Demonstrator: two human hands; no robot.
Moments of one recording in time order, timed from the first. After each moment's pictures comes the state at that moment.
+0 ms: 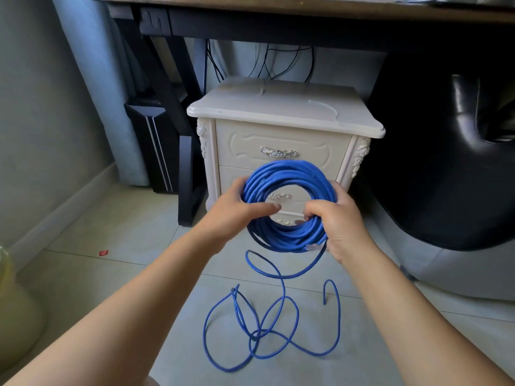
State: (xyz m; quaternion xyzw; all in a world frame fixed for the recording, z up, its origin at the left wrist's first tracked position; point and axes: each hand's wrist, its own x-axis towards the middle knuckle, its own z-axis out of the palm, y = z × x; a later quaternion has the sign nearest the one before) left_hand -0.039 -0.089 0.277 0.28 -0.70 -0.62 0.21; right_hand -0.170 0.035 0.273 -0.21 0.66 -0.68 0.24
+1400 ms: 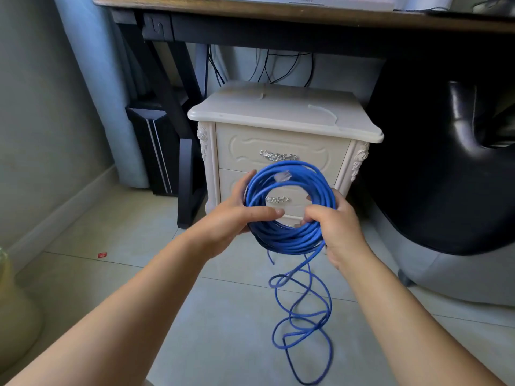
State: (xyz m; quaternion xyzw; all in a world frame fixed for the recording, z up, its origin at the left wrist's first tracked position) left_hand -0.035 -0.090 0.278 0.23 -0.65 -0.71 0.14; right_hand -0.170 0.036 0.269 -0.20 0.67 -0.67 0.24
